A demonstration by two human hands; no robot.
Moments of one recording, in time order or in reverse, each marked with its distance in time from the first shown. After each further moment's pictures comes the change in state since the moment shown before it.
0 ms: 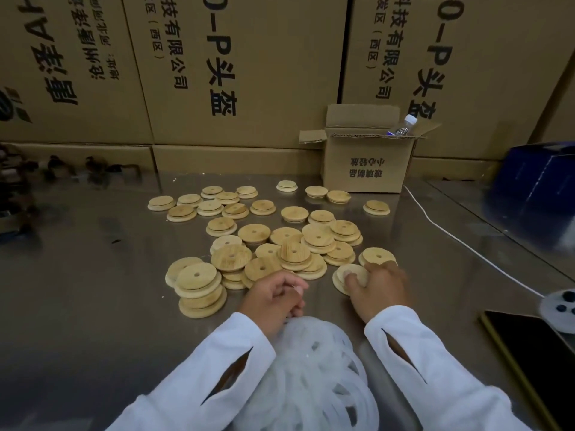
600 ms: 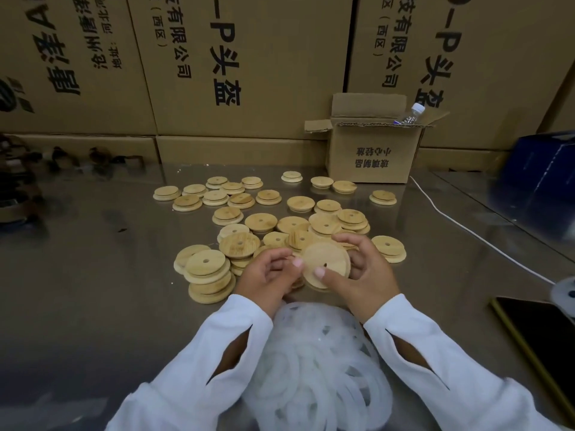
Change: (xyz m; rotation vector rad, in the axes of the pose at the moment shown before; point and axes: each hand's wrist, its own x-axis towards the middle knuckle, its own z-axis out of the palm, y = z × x) left_hand -0.002 -0.002 -0.013 -0.139 0.114 0.042; right_hand -0.046 -0.041 -0.023 1.171 -0.209 -0.191
